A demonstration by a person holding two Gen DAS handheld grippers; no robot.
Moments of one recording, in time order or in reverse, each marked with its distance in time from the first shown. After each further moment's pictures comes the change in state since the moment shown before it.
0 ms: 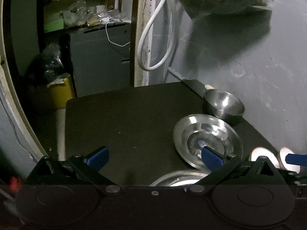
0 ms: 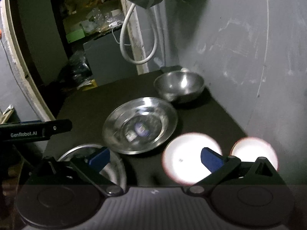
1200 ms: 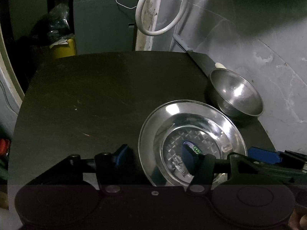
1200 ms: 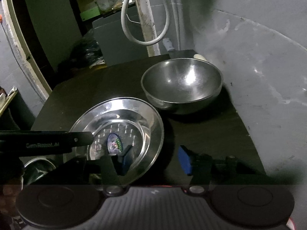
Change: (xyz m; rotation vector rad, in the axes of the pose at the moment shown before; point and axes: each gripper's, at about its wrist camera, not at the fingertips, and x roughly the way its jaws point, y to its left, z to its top) left arm 0.104 -0.049 0.010 -0.150 0.195 0.049; right arm 0.120 -0.044 0.043 -0.101 0.139 0.136
